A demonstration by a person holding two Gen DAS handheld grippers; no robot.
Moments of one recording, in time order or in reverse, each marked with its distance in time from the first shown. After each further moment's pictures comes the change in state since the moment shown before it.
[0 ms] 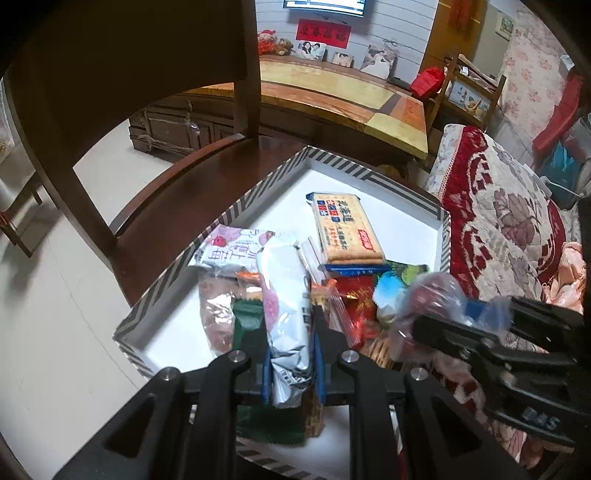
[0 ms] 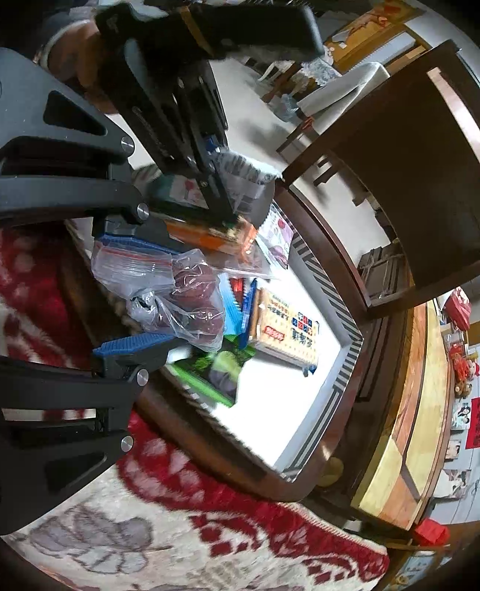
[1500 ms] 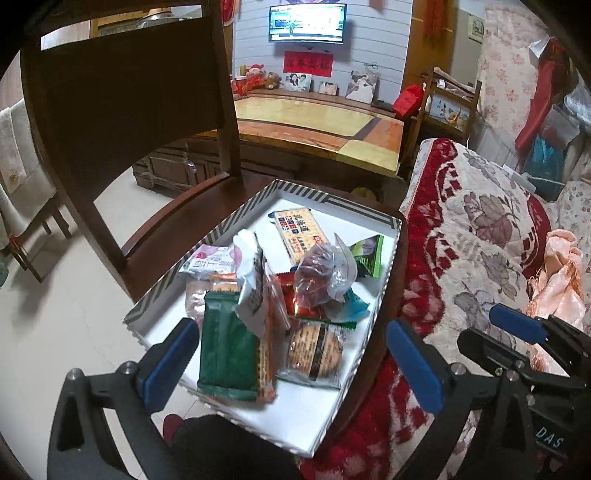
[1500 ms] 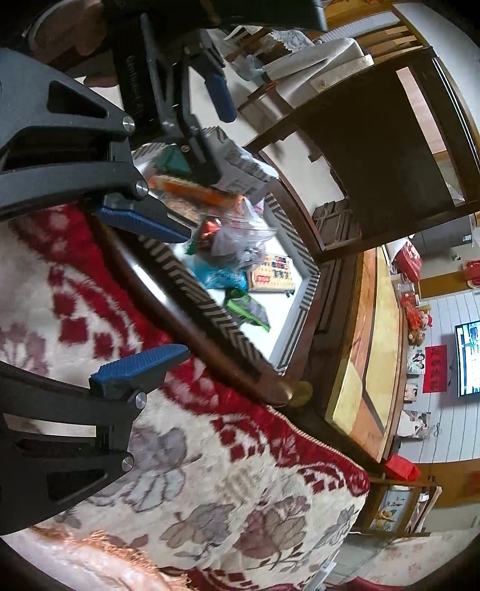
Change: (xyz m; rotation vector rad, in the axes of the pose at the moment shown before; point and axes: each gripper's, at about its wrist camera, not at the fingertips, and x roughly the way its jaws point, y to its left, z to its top) left arm -0.061 -0.051 -0.028 0.061 -0.133 0.034; right arm -0.097 -0.011 -0.070 0.060 -0.211 -0.209
